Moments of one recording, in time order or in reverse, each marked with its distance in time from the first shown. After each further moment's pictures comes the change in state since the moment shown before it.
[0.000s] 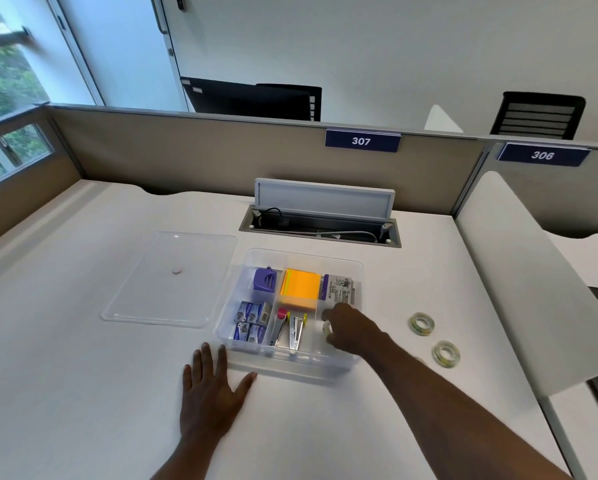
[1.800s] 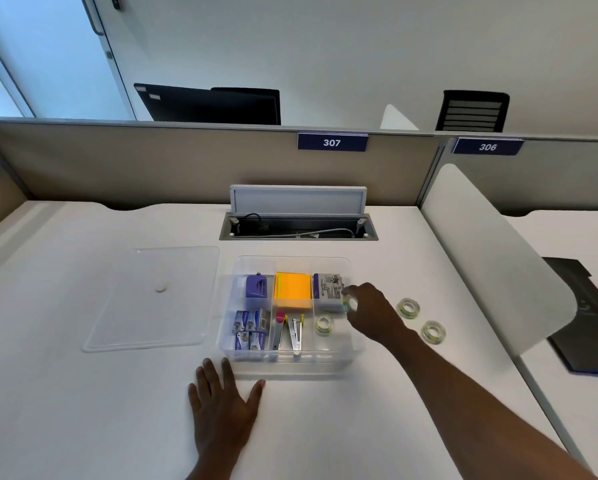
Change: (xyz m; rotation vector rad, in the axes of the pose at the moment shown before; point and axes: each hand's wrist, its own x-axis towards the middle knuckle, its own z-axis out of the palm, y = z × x) left_hand -0.001 0.003 -0.013 -0.062 -0.088 -0.001; right_hand -0.033 -0.003 -0.029 0.258 0.307 0.317
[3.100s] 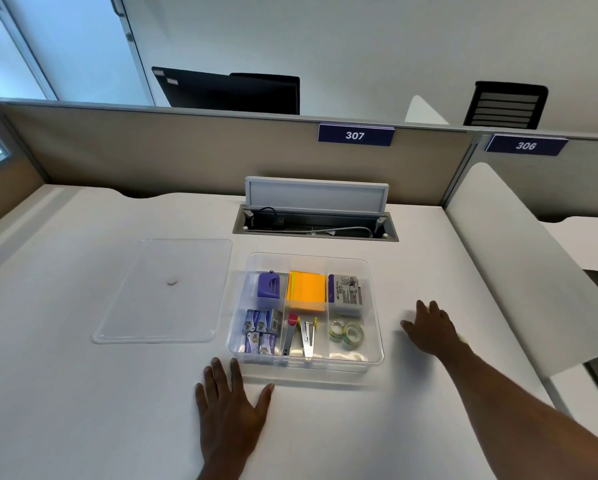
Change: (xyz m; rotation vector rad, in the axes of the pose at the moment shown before) left_hand 0.003 -0.001 0.003 0.015 0.036 0.002; right_hand 0.032 0.114 0.020 -0.347 -0.097 0.353
